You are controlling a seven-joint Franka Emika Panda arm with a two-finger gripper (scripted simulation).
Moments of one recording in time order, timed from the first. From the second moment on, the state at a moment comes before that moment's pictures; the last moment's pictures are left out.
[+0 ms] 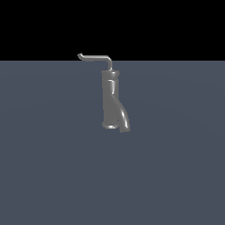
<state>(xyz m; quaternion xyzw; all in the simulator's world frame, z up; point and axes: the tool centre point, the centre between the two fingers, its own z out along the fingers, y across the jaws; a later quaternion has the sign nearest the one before) -0.251 0.001 0.492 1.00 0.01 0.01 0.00</state>
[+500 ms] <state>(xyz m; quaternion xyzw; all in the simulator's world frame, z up) -0.247 -0.006 0.504 1.00 0.01 0.03 0.00</state>
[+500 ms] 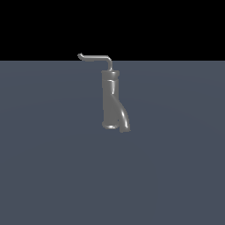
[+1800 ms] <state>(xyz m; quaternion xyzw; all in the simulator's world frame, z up) -0.169 0.008 0.493 0.99 -0.13 0.02 -0.03</state>
